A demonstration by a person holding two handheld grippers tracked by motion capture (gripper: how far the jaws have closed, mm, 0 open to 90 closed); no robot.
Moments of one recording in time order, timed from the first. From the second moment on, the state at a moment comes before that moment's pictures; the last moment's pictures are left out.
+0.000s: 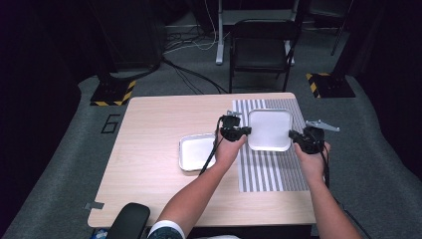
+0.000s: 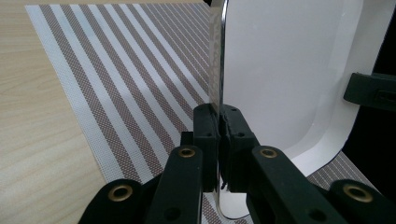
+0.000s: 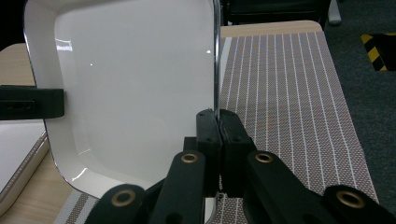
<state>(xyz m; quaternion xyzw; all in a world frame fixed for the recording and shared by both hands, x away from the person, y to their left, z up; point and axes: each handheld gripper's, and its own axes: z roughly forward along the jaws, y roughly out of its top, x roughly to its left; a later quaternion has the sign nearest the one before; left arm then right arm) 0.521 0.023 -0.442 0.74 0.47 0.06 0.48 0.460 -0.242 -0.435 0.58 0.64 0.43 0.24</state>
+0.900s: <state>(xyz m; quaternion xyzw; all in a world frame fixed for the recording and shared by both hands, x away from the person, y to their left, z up) 0.526 0.014 -0.467 0.74 0.48 0.04 0.47 0.467 -0.248 -0.452 0.59 0.65 0.41 0.24</state>
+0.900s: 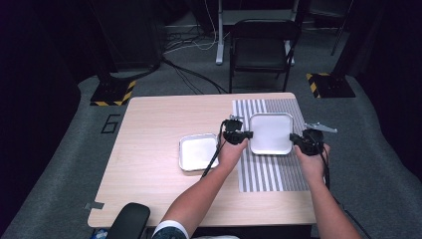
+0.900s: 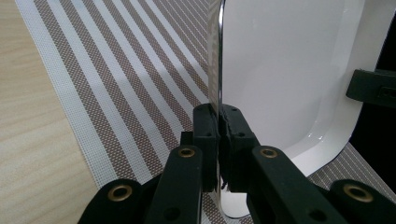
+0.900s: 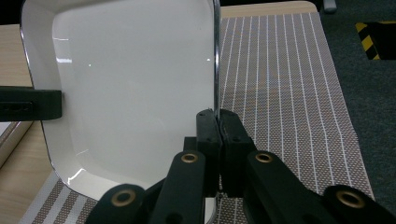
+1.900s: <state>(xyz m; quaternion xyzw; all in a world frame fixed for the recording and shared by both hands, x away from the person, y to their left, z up) 0.531 0.006 -0.486 0.74 0.48 0.04 0.46 0.474 -0.251 -0.471 0.60 0.65 0.39 0.24</state>
